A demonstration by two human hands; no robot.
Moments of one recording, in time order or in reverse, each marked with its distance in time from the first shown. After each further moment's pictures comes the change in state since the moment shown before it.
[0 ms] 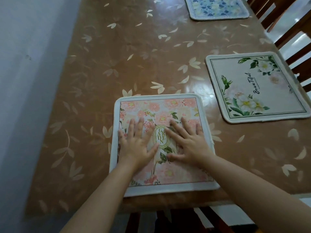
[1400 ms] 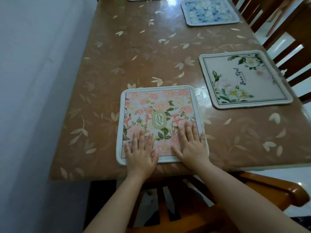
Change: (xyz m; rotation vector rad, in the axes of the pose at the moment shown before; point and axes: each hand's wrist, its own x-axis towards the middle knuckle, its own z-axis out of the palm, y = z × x) left_hand -0.099 0.041 0.013 0.004 0.031 -0.127; right_hand -0.075 -0.039 0.023 0.065 0.071 0.323
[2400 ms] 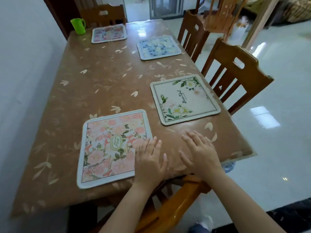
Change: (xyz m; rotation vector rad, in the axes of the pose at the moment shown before) left_hand -0.022 0.197 -0.115 -0.321 0.313 0.328; right_hand -0.106 0.127 -0.152 0.131 0.405 0.013
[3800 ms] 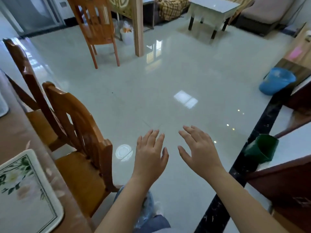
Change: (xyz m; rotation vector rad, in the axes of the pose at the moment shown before) left_hand 0.314 0.457 0.308 -0.212 -0.179 0.535; right_hand 0.041 0.545 -0.166 -0.119 0.215 0.482
